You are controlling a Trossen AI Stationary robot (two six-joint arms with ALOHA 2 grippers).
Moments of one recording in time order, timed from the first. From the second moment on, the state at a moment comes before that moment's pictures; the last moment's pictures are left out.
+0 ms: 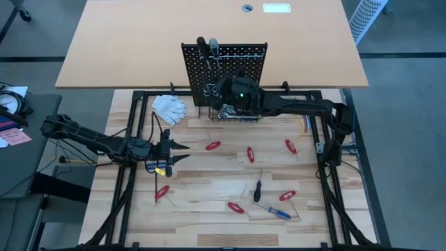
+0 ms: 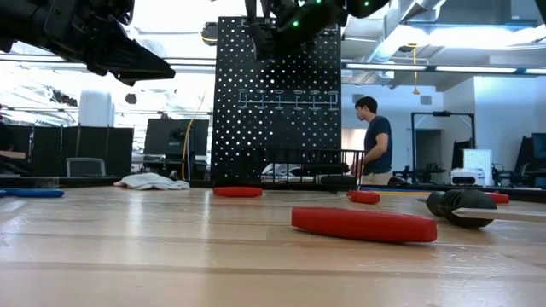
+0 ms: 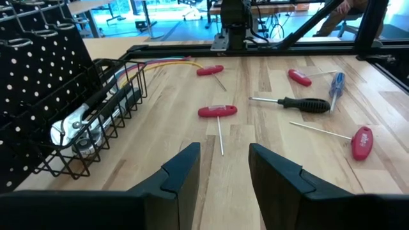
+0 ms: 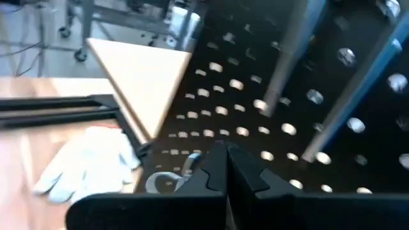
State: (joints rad) left arm -0.24 0.74 0.29 0.24 -0.41 -0.01; right arm -0.26 1.81 1.52 0.12 0.49 -0.31
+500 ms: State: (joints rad) left arm -0.25 0.80 0.26 0.19 -0.42 -0.01; right arm 0.03 1.77 1.29 -0.25 0.47 -0.17
